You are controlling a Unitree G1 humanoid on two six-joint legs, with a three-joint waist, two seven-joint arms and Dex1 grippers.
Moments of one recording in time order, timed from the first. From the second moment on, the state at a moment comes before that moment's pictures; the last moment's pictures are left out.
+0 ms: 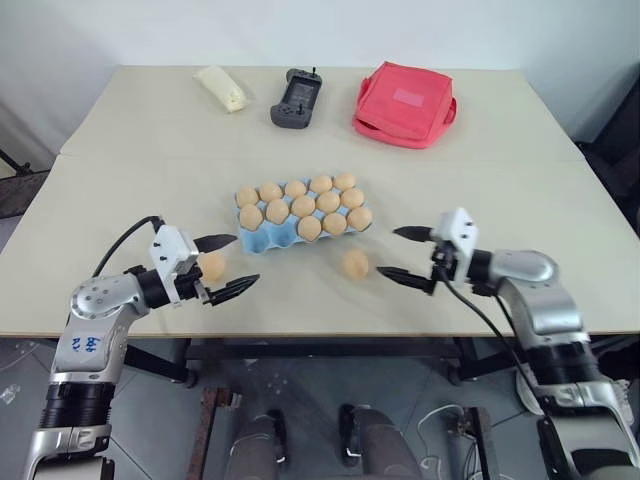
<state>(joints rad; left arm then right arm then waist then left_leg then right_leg) -0.31 0.63 0.13 0.05 -0.37 0.13 -0.96 -0.46 -0.58 -0.06 0.16 0.25 0.15 1.06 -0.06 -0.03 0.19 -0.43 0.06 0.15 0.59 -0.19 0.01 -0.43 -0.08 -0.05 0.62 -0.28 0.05</state>
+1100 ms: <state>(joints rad) -0.25 0.63 0.16 0.06 -0.36 0.10 -0.97 -0.64 -0.44 0.16 0.34 0.19 0.21 1.01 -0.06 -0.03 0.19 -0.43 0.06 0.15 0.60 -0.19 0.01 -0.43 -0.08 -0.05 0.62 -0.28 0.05</state>
